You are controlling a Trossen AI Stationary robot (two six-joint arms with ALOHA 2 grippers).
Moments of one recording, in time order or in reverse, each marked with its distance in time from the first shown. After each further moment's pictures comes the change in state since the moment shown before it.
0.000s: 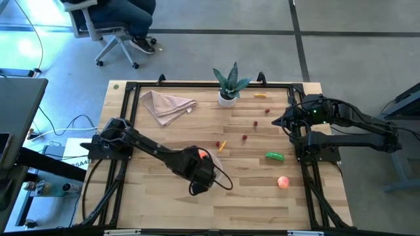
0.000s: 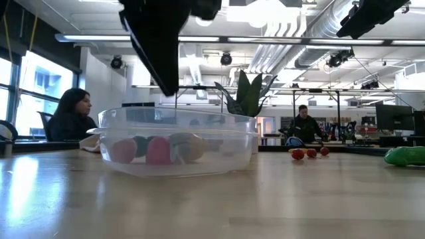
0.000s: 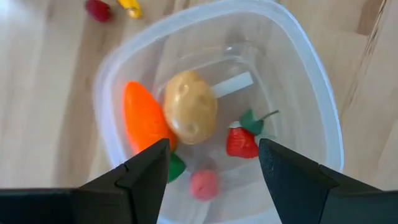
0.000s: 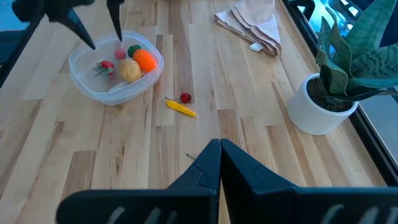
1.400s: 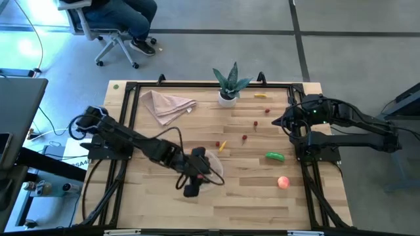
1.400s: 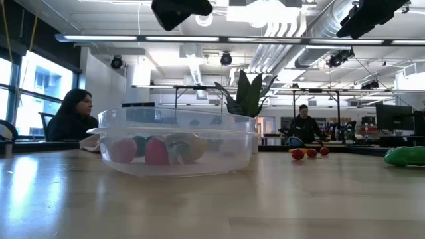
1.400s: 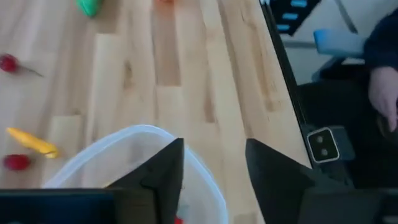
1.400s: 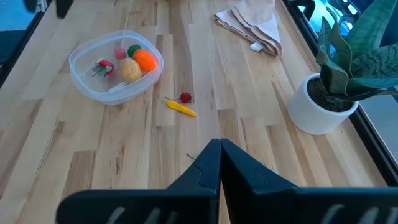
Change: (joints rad) left arm 0.017 -0.328 -0.331 0.630 0.212 0.336; right arm 0.000 0.000 0.000 0.000 0.000 0.000
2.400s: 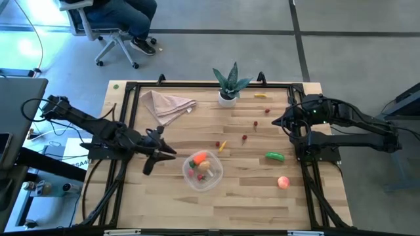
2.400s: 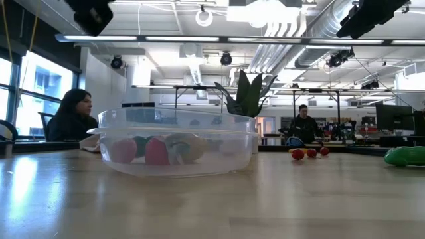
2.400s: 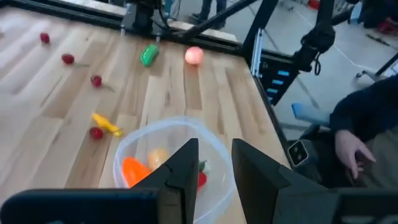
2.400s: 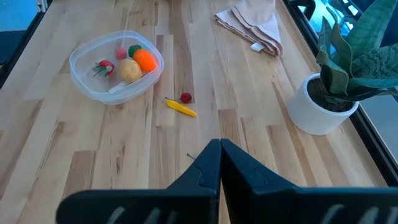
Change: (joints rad) left arm -0.010 -0.827 -0.651 0.201 -0.120 -0.068; right arm 0.000 0.000 0.000 0.001 -0.001 0.000
